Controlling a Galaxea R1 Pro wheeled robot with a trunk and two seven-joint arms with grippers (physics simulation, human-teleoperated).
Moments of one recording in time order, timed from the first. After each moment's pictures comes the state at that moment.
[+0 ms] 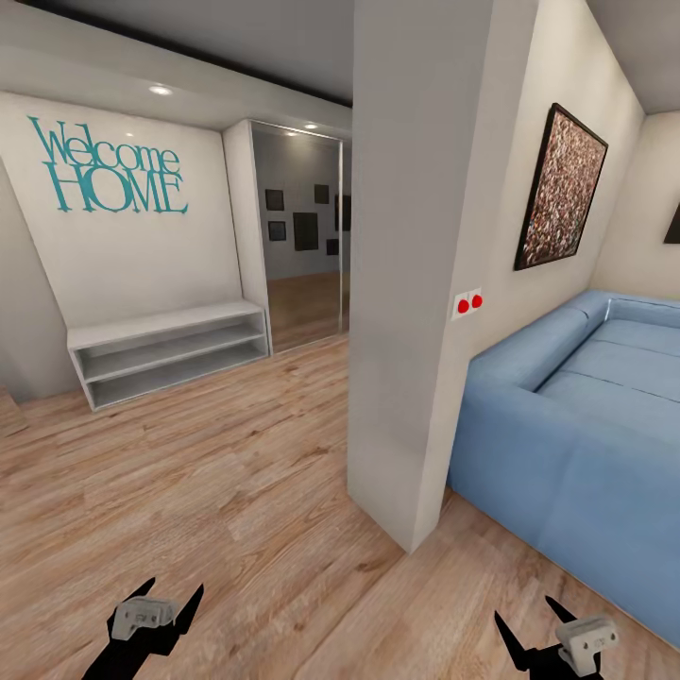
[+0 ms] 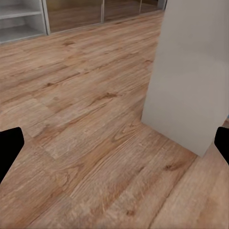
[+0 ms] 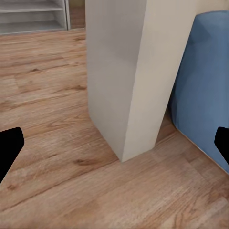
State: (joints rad) left arm 0.06 0.04 0.32 -1.24 0.02 -0.15 -0.48; right arm 0.17 -0.11 -0.29 -1.30 0.01 -0.25 0.45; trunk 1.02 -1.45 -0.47
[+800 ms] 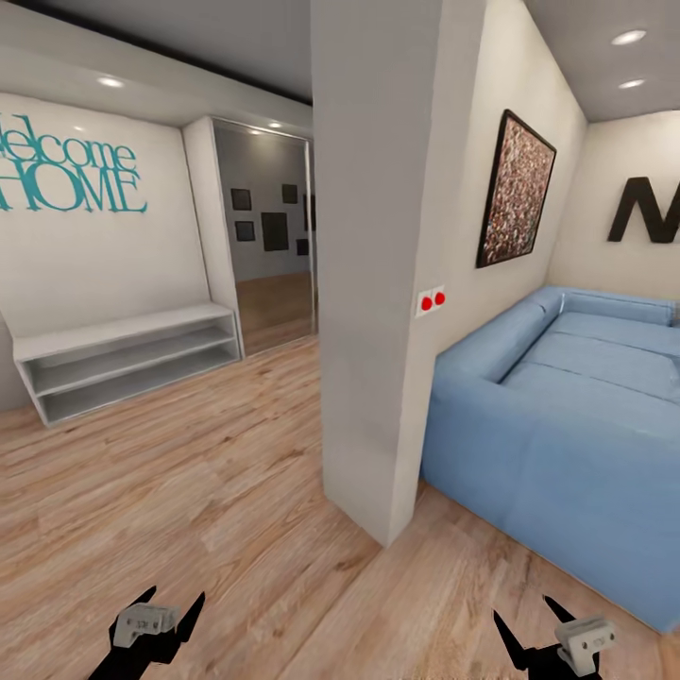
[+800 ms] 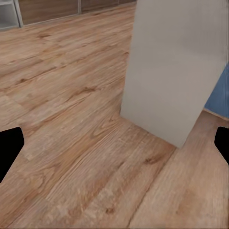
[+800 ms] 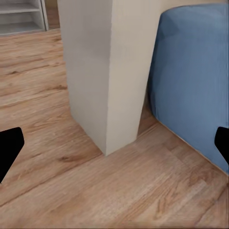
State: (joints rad) left arm 0.06 0.04 0.32 -1.20 0.02 -0.15 -0.48; right arm 0.17 -0.11 -0.28 -1.30 0.00 -0.24 0.45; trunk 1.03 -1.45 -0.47
